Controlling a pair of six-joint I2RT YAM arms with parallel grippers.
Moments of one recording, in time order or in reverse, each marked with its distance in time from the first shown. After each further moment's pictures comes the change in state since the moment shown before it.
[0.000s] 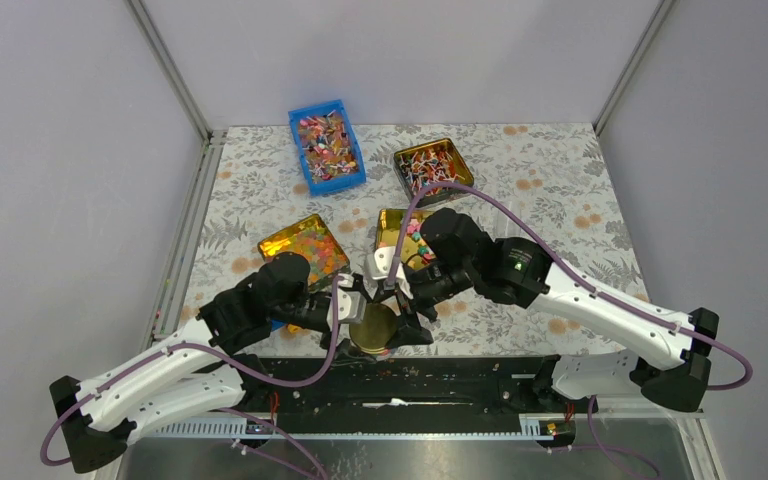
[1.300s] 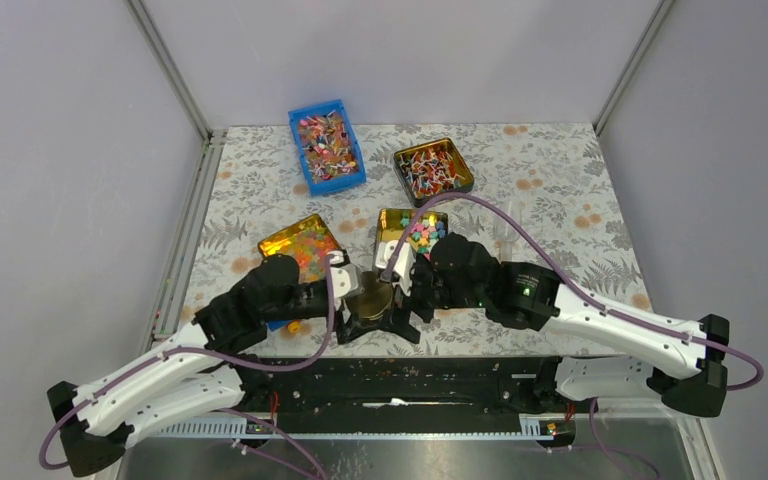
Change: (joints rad) left arm 0.000 -0.022 -0.027 0.114 -0.351 -0.150; right arm 0.094 -0.097 -0.154 0.197 0.521 0.256
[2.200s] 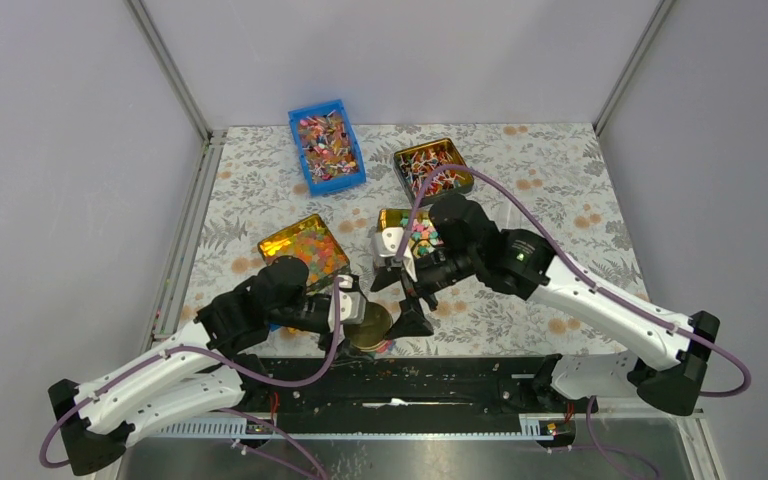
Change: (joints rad) left arm 0.000 -0.006 0.003 -0.148 0.272 0.140; right arm -0.182 0.077 0.140 -0.119 -0.632 -0.188
